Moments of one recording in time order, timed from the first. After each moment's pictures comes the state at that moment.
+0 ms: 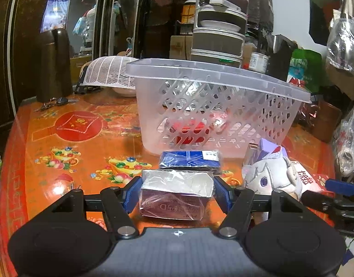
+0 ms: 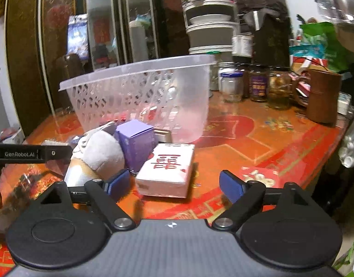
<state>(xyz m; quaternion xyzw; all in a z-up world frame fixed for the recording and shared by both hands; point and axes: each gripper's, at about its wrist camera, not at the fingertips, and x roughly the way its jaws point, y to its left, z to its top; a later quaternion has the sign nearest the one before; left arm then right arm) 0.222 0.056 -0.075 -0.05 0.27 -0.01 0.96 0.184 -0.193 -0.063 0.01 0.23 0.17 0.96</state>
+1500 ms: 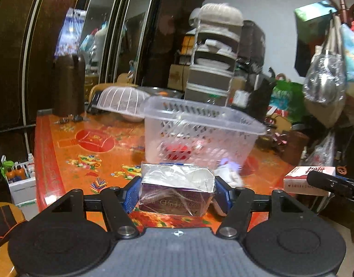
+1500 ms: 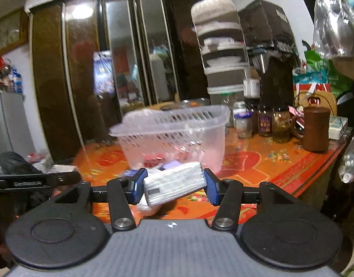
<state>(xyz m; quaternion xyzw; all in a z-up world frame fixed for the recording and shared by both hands) 0.093 0.056 -0.019 -0.08 0.19 -0.02 0.98 0.088 -0.219 0.013 0.05 0.16 0.22 0.96</state>
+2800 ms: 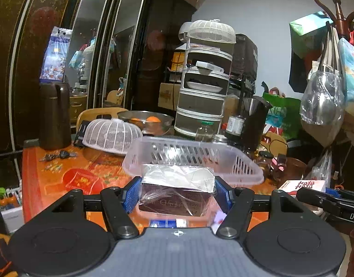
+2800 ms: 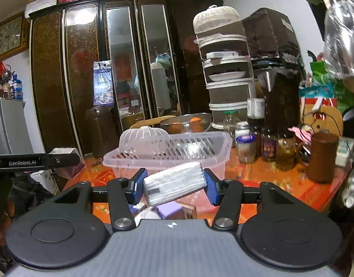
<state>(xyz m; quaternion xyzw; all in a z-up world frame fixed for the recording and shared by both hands) 0.169 0.060 0.041 -0.06 0.16 -0.04 0.98 0.149 -0.215 0.049 0.05 0.14 0.23 0.96</state>
